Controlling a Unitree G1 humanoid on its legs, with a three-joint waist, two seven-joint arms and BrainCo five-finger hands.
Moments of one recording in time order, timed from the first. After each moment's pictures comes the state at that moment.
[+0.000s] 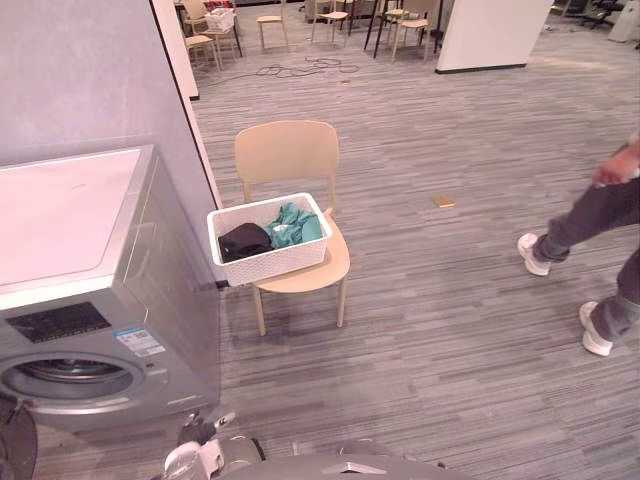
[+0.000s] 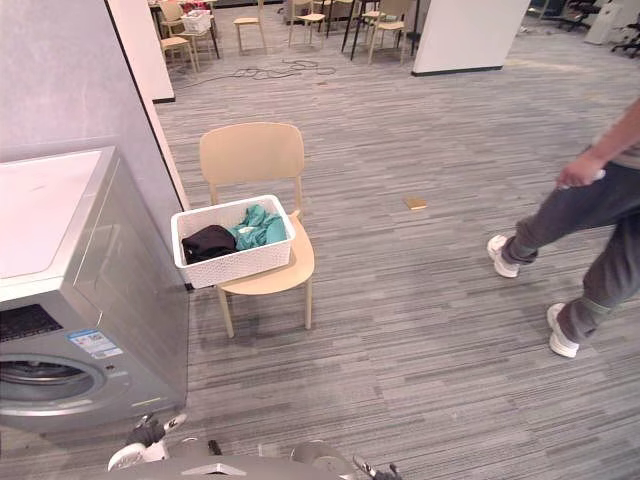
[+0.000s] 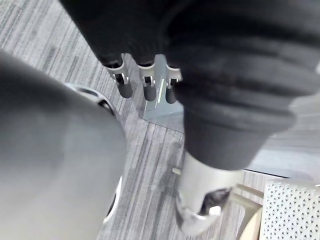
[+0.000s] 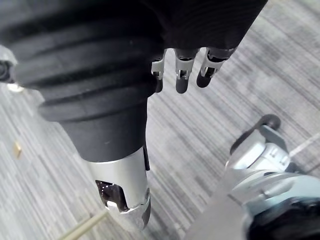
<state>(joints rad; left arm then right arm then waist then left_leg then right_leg) 0.08 -0.03 0.38 1.03 -0.09 -0.07 0.05 0.21 -0.07 -0.30 0.96 0.28 -0.07 0.01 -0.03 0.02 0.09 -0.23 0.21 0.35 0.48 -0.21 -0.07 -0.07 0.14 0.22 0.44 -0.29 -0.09</state>
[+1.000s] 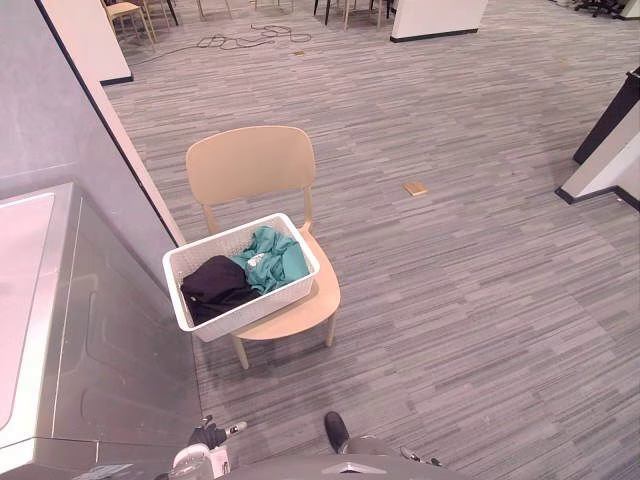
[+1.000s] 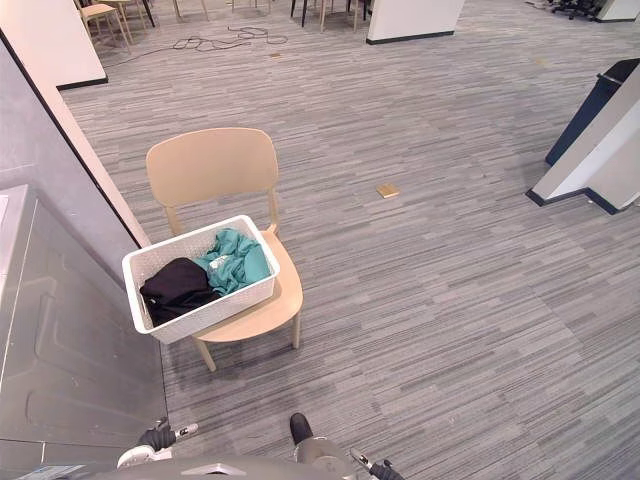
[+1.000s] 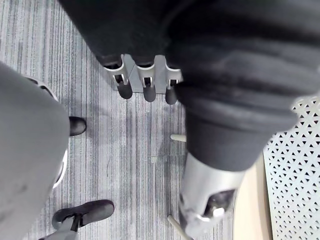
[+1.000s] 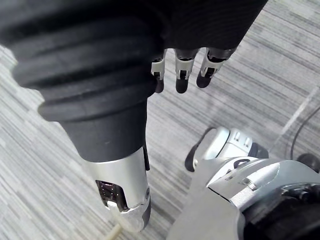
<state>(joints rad) 0.03 0.00 0.27 1.15 -0.06 -0.06 0.03 0.11 -0.09 -0.44 1.16 0.25 -0.06 0.05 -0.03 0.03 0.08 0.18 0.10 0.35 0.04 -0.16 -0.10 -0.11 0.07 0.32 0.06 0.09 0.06</state>
